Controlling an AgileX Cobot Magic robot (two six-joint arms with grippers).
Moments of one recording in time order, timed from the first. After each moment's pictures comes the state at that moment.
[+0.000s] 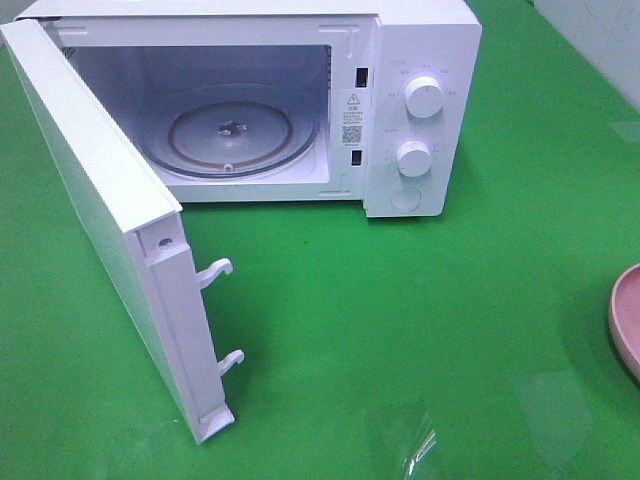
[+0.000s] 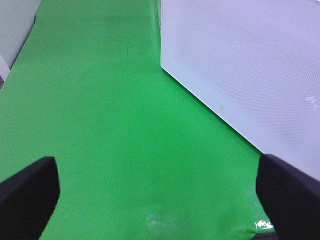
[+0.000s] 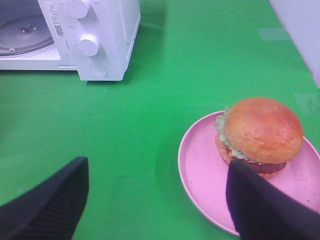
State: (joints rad) left arm -0.03 -0.01 -0.52 -0.05 1.09 0.05; right arm 0.13 0.00 -0.50 -0.07 0.97 0.19
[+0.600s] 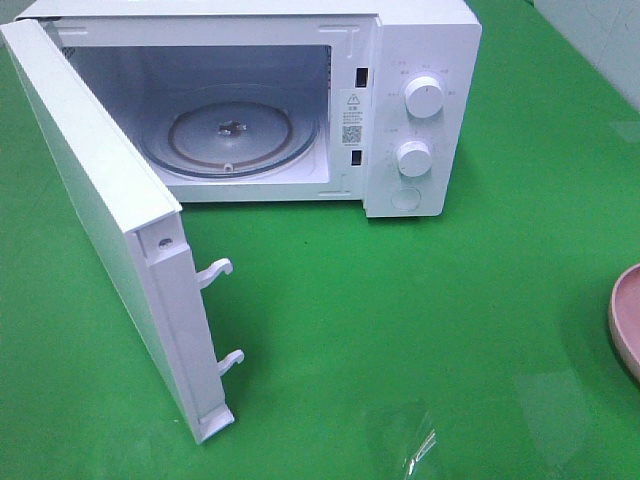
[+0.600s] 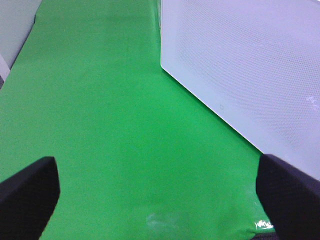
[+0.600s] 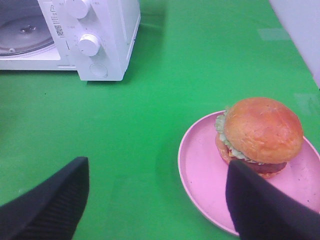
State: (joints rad) left arm -0.03 -0.01 -0.52 -0.05 1.09 0.05; right arm 0.13 0.00 -0.50 -0.07 0.97 0.19
